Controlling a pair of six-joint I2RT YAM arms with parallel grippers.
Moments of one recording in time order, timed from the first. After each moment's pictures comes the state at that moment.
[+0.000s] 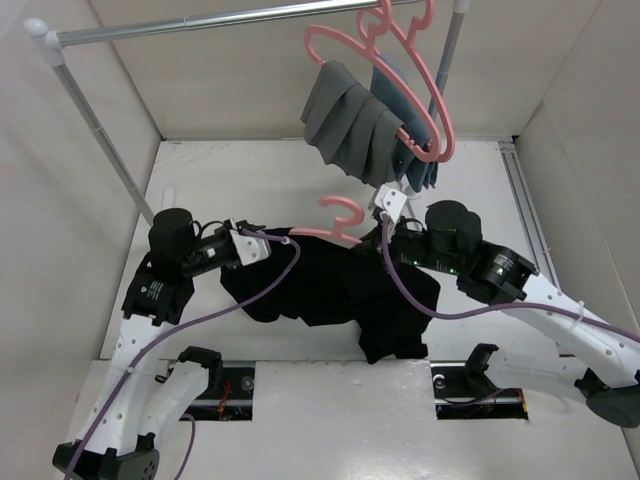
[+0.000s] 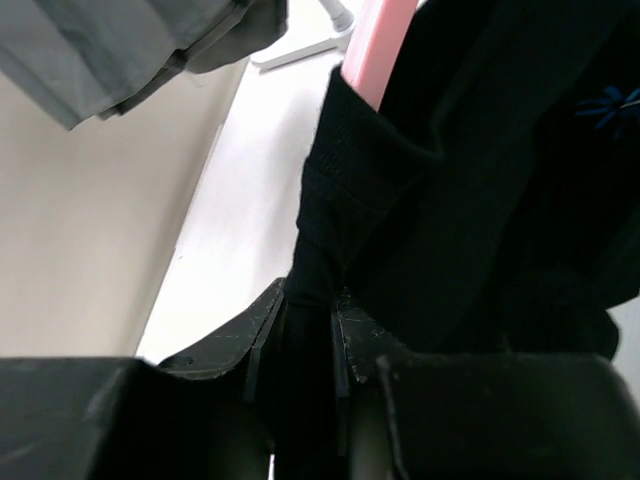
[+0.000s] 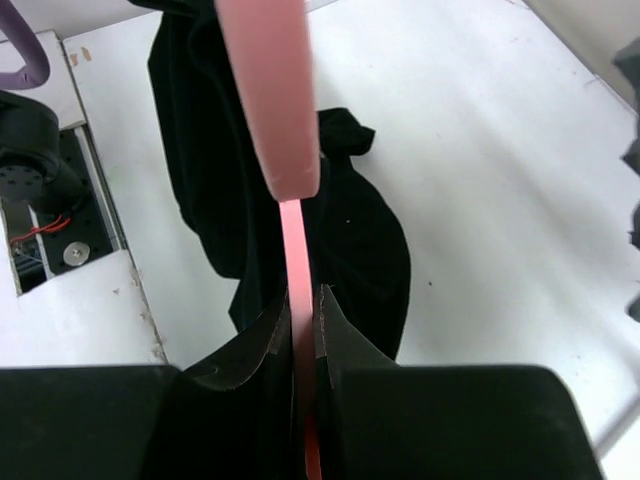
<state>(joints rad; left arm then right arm) -0.23 0.74 0.92 -0.56 0.72 0.85 0.89 1.01 1.13 -0.40 -0.18 -0.09</state>
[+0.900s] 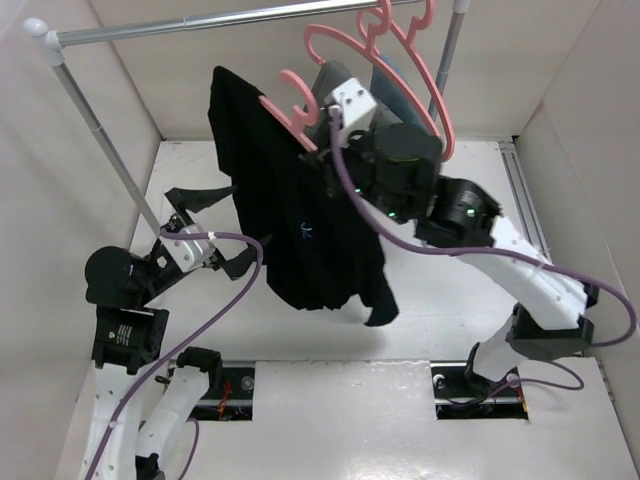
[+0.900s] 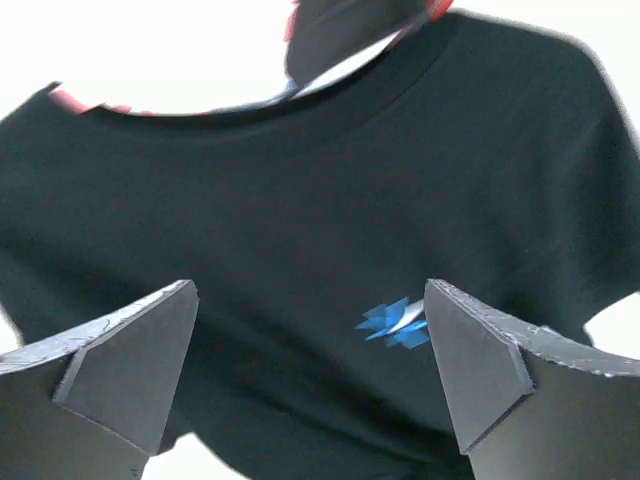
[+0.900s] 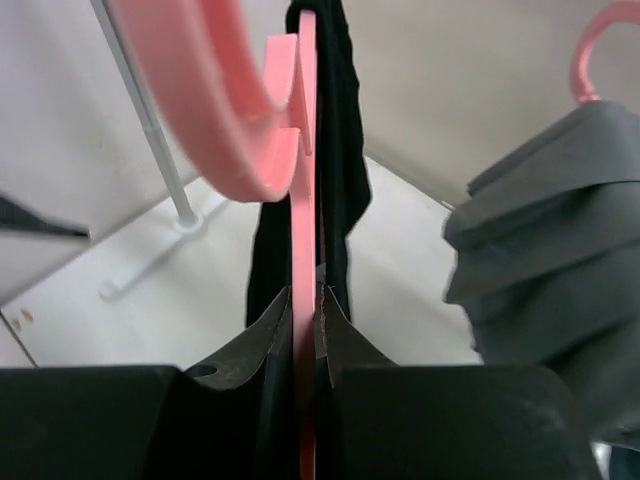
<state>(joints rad) -0.19 0.58 1.03 -0.18 0.76 0.24 1.08 1.56 2.14 -0.66 0.35 -0.02</state>
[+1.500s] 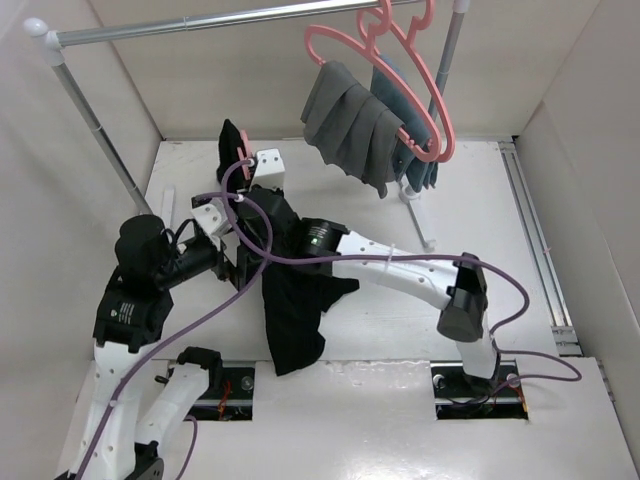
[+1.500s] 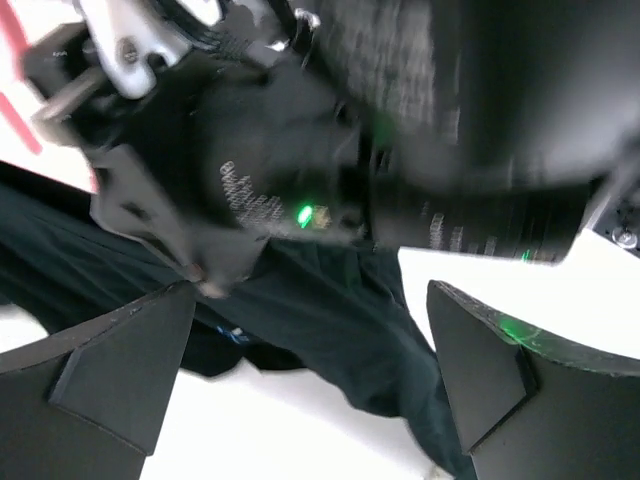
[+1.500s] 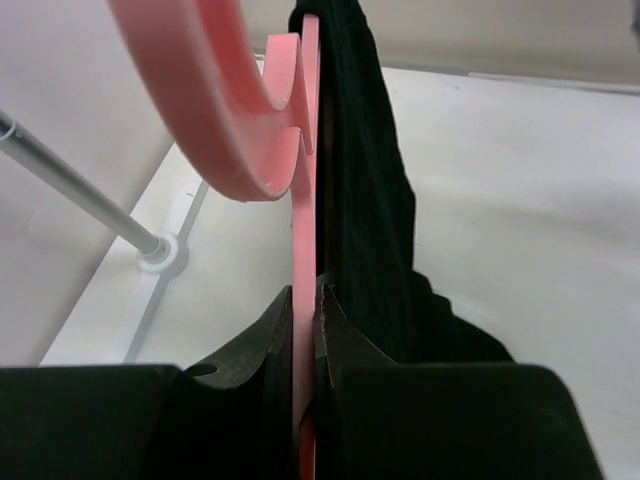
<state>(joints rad) -0.19 0.67 1.11 -0.72 0.69 0.20 1.20 1.98 1.99 -0.27 0.80 0.37</state>
